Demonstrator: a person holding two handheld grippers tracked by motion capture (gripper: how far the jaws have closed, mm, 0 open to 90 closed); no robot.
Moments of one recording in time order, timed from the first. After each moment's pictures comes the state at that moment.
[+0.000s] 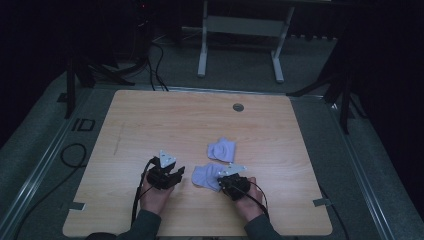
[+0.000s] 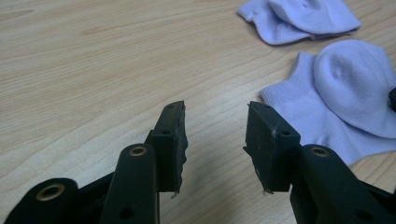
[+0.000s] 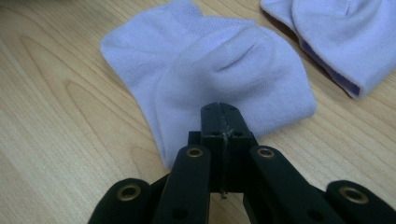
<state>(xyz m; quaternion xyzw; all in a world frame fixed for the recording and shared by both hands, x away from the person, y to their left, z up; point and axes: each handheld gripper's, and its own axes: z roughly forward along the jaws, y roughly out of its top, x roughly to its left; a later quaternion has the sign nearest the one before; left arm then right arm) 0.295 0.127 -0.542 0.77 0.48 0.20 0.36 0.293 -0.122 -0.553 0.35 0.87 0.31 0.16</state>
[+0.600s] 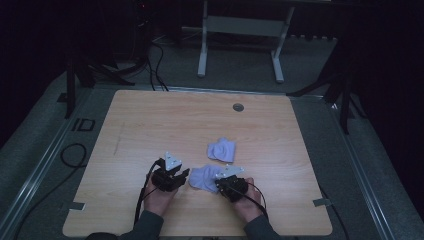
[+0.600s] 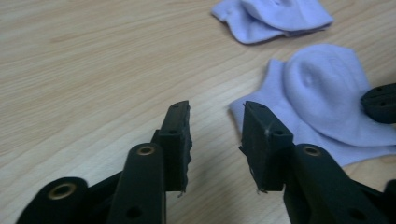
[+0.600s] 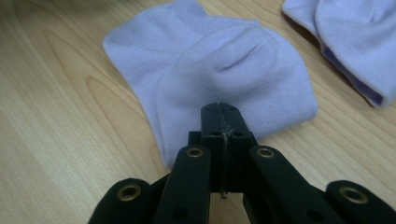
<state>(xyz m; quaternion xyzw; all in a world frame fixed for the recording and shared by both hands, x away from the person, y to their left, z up) 0.292 0.114 -0.543 0.79 0.46 0.20 0.37 0.289 -0.117 -0.553 0.33 0.88 0.31 0.15</state>
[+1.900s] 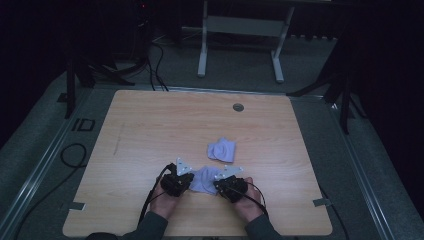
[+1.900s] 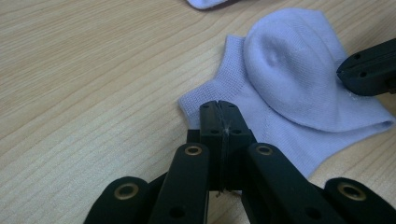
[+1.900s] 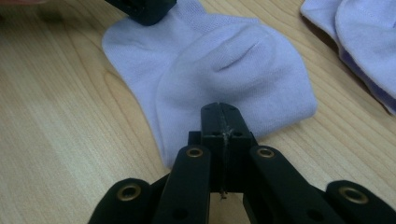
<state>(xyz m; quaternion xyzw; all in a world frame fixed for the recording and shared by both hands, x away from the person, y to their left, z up) 0.289 0.092 -0.560 0.82 0.42 0.17 0.34 0.288 -0.116 -0.552 0.31 0.89 0.31 0.14</state>
